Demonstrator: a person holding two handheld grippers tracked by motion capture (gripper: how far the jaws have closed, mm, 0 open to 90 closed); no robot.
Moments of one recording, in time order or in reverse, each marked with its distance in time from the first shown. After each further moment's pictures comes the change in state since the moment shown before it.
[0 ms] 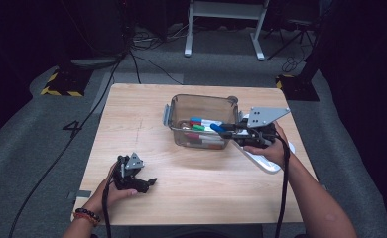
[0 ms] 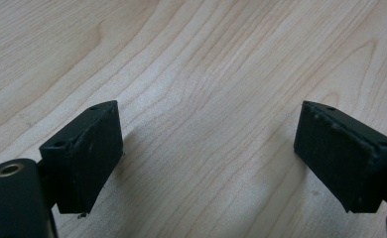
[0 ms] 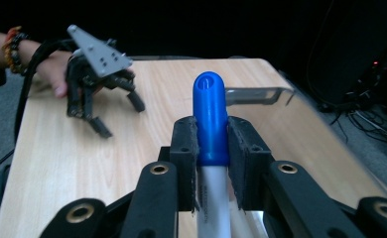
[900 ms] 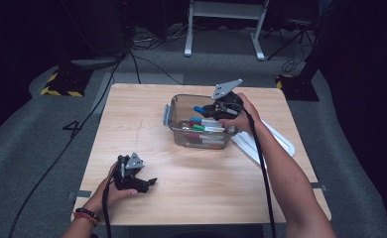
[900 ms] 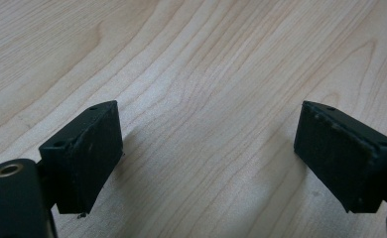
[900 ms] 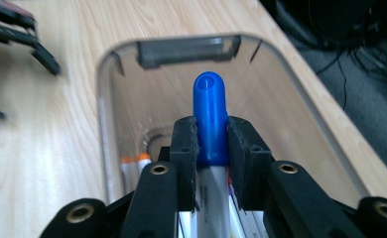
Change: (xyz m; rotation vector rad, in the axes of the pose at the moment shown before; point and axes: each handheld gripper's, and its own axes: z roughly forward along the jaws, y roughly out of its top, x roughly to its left) left arm 0.000 0.000 0.000 0.000 -0.002 0.004; right arm -0.081 0.000 0.105 0.281 -0.017 0.035
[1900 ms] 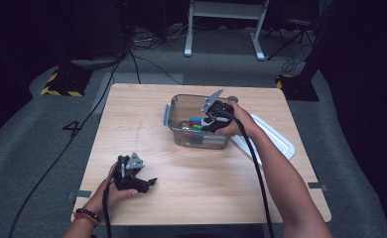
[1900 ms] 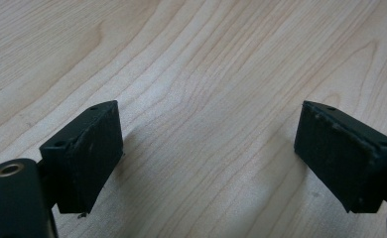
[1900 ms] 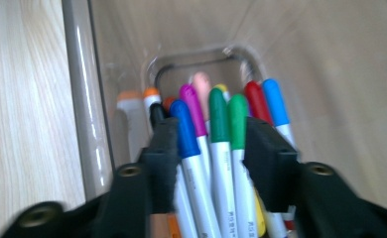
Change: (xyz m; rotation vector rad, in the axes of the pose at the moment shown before) left arm -0.001 0.000 0.000 -0.001 0.007 -0.006; right arm 0.006 -0.015 0.036 0.257 0.060 -0.009
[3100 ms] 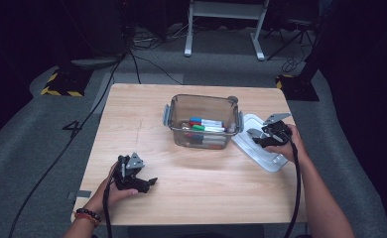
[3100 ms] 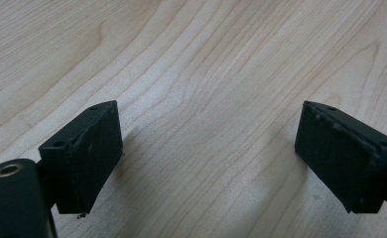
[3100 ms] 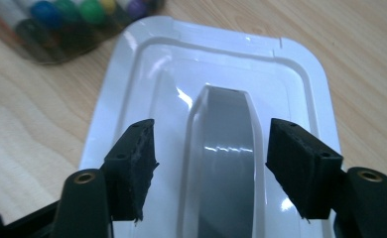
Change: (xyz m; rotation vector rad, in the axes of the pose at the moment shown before) left arm 0.000 0.001 0.001 0.001 0.003 -0.003; right arm -0.021 -0.201 -0.038 -0.055 -0.291 0.384
